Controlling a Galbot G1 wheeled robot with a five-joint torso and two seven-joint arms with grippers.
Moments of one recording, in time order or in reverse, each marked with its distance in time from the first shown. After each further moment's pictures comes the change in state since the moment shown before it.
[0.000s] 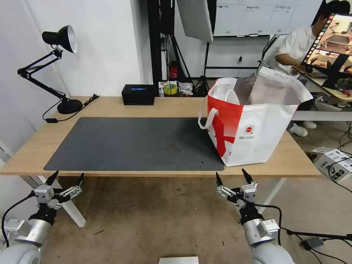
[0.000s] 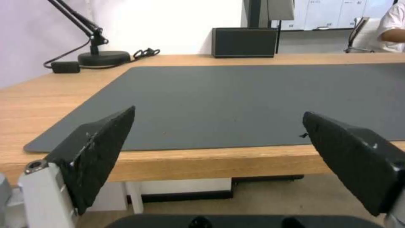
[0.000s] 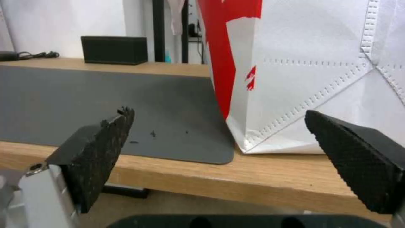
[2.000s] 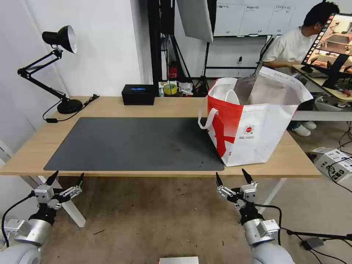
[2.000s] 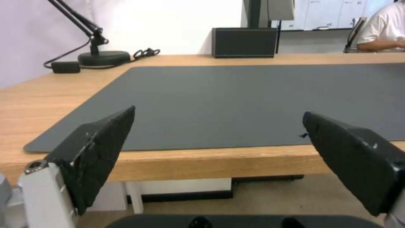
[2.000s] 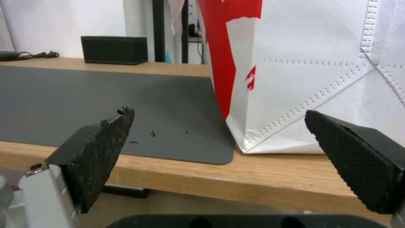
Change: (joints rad) left arm 0.000 0.000 0.000 0.000 0.000 0.000 0.000; right arm 0.000 0.000 0.000 0.000 0.000 0.000 0.000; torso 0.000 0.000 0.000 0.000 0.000
